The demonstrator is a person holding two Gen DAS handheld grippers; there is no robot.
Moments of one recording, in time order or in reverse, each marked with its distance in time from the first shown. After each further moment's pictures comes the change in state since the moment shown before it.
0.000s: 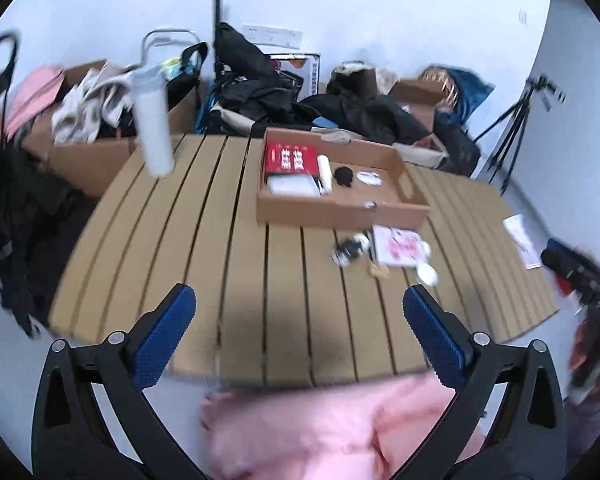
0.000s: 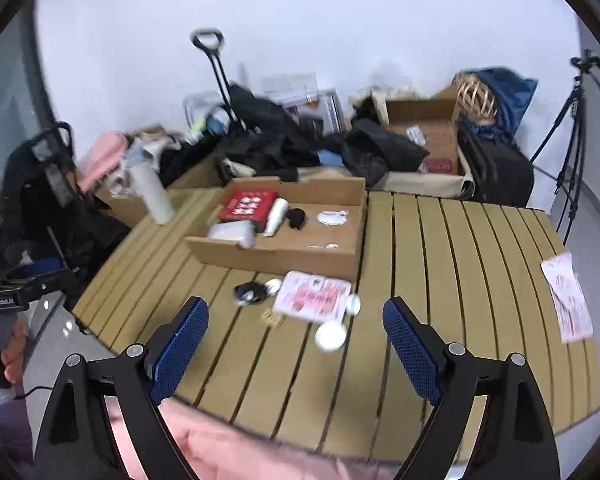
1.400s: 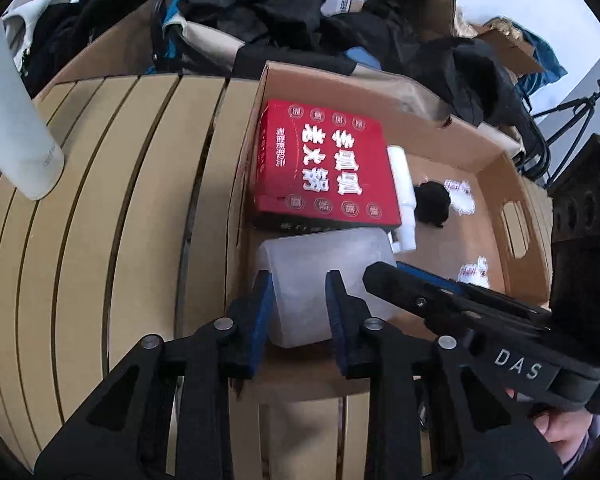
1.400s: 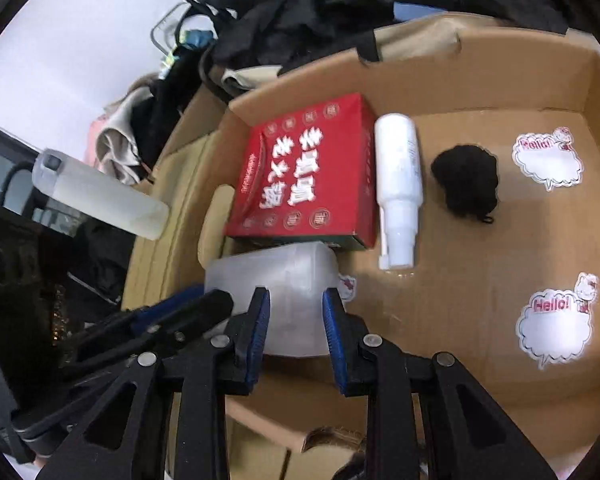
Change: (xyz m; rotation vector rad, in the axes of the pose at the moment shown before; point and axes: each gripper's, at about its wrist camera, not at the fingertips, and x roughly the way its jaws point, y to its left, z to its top) left arm 0.318 0.040 0.136 -0.061 0.317 -0.035; right arm 0.394 0.045 0.080 0.315 0.442 0.319
